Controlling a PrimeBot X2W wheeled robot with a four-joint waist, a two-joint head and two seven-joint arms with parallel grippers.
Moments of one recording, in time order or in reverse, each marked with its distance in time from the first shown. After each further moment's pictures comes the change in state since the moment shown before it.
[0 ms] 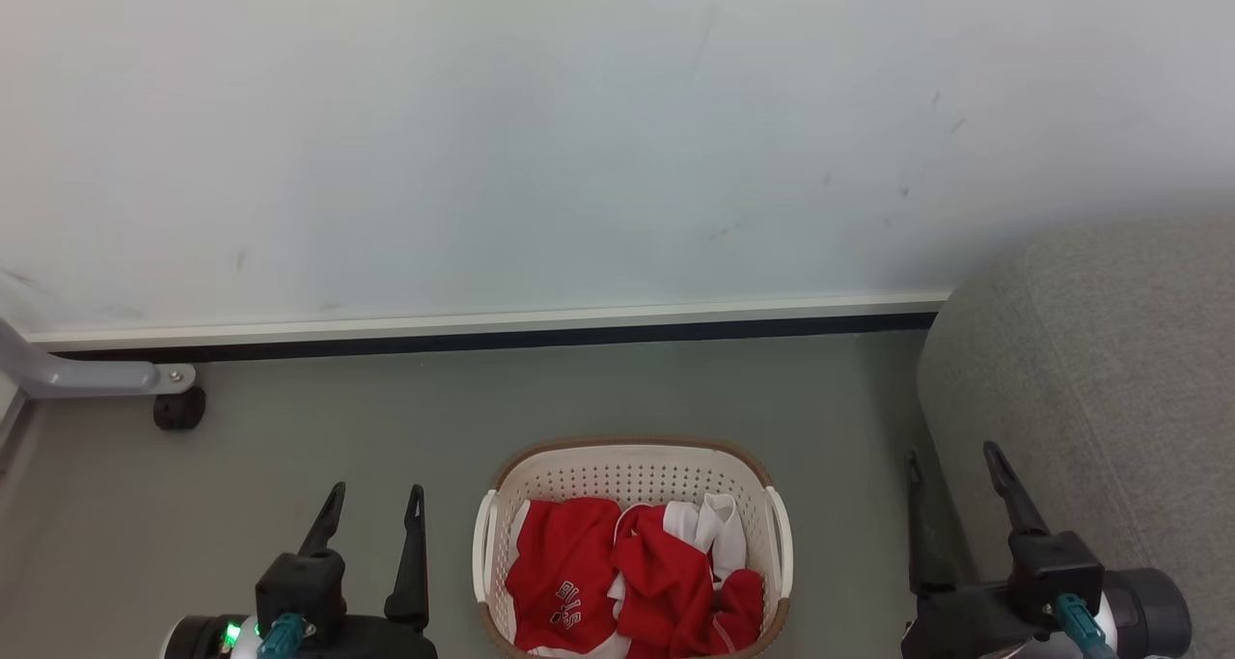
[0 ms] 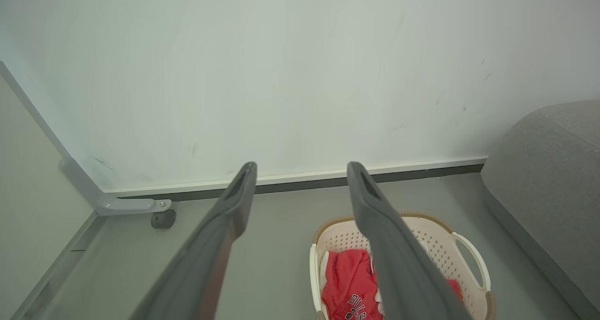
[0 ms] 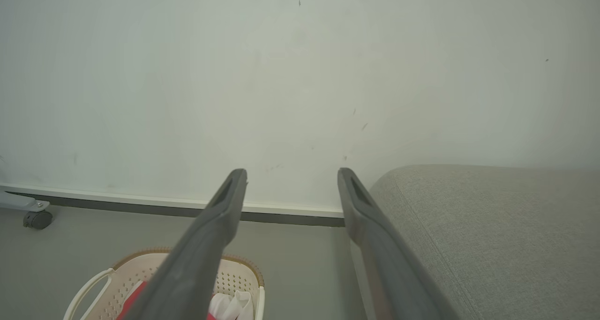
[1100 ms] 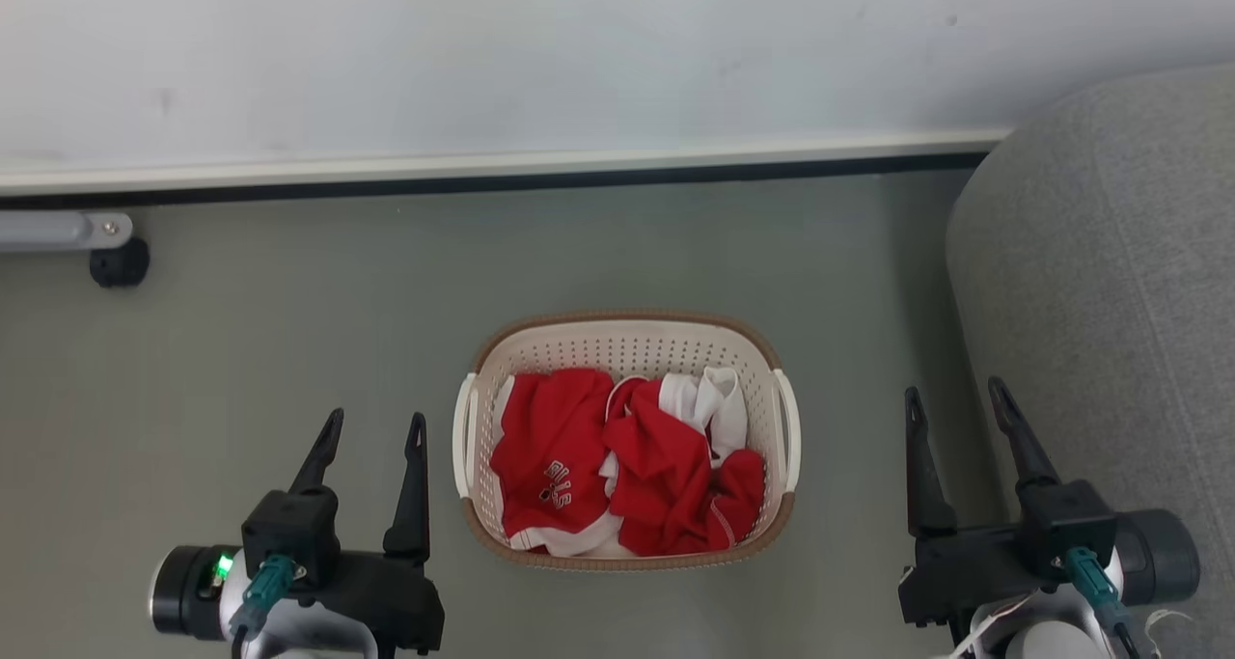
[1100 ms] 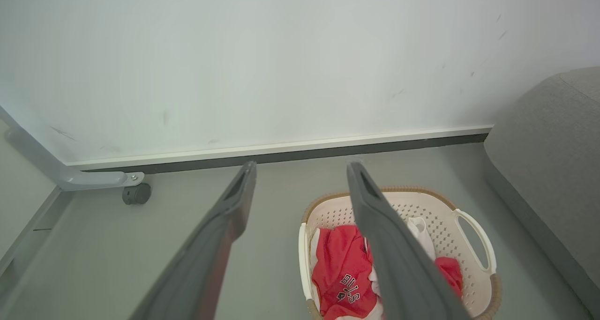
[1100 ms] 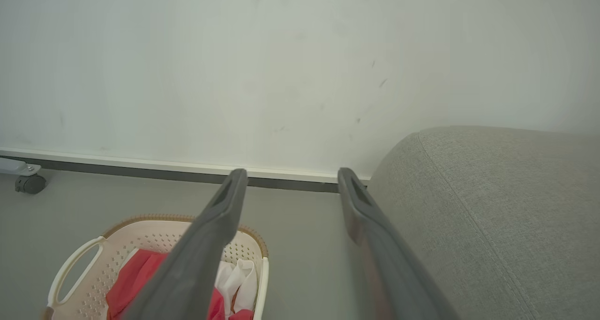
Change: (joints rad) left arm -0.070 0.004 0.004 -0.074 0.001 -0.003 0.032; right arm -0.051 0.002 -0.001 -0.088 -0.016 0.000 0.035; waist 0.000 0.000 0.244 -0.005
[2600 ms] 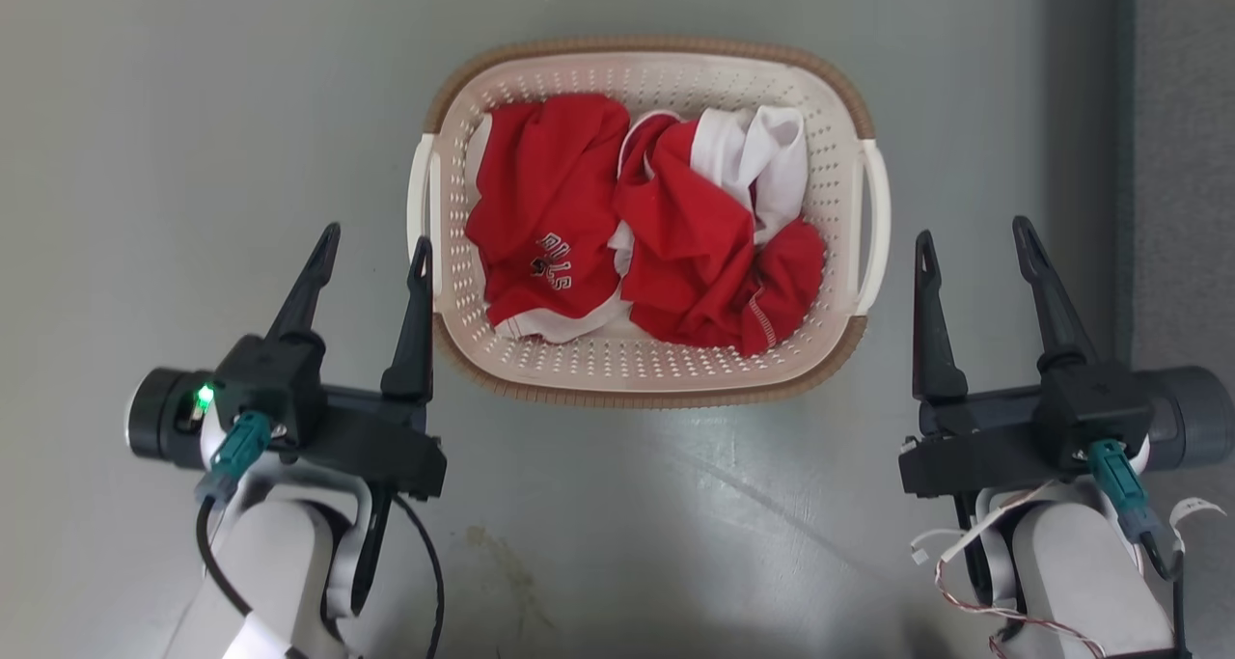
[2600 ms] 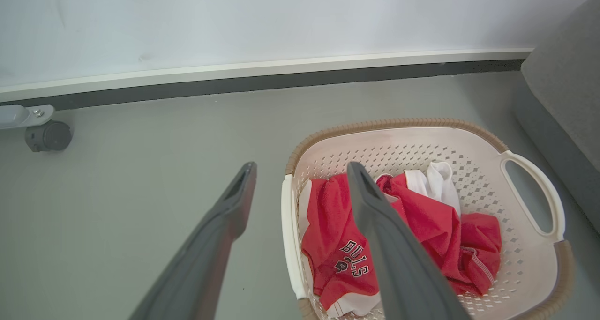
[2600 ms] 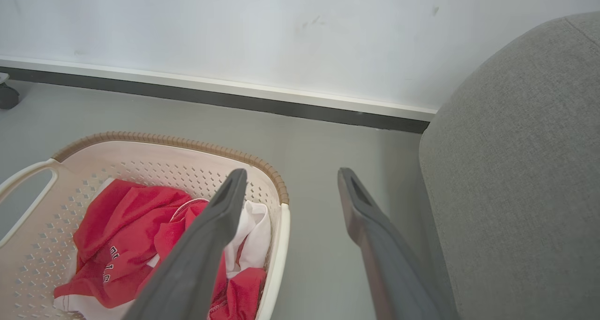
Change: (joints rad) left arm -0.254 0.006 -0.009 -0.004 -0.002 -0.062 -0.016; right arm -0.190 -0.003 0.001 -0.091 -0.064 0.000 0.026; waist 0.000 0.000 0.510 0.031
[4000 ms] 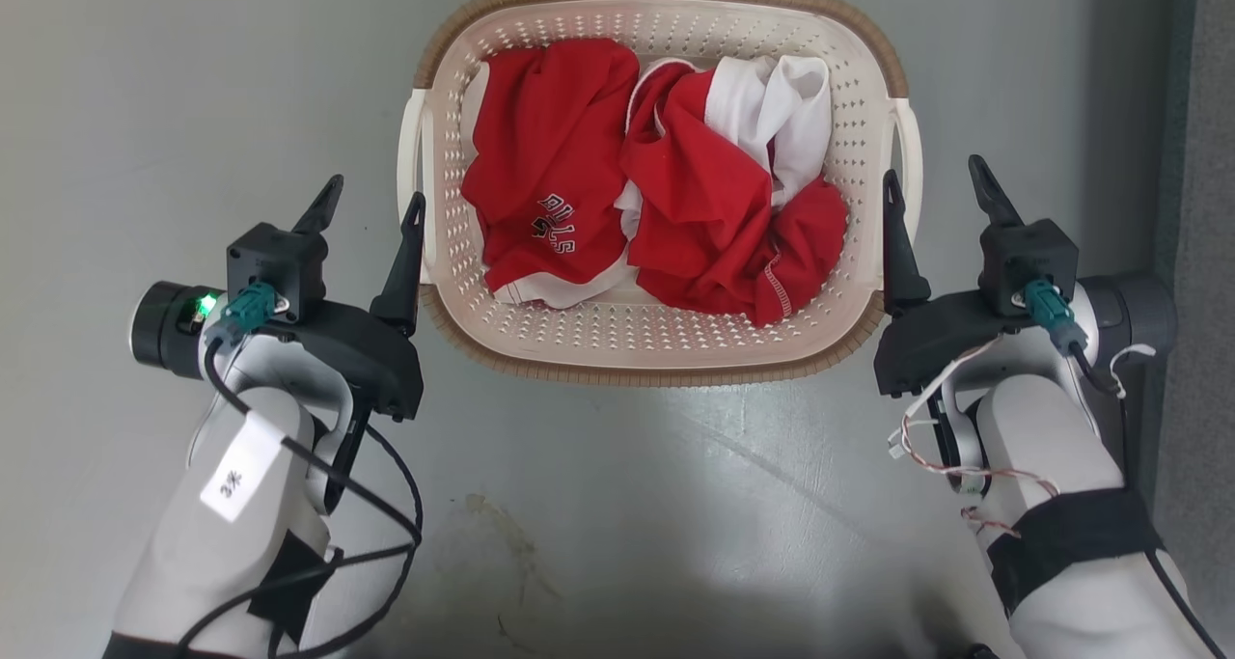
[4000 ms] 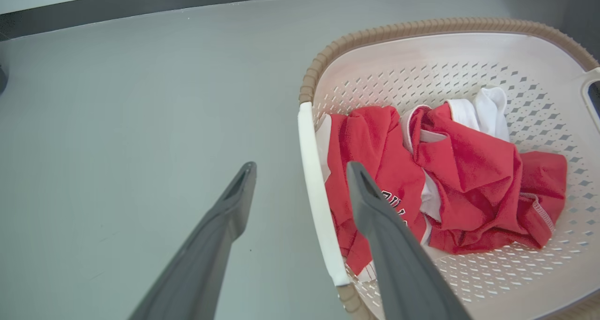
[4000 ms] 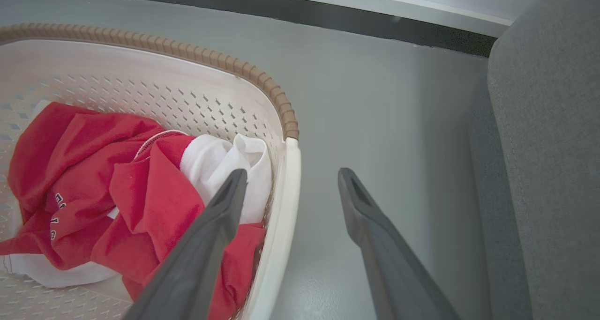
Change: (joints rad) left arm -0.275 0.001 -0.019 0.443 -0.022 -0.122 -0.022; right arm -0.316 -0.007 0.035 0.460 0.043 0.000 0.028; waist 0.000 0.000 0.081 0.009
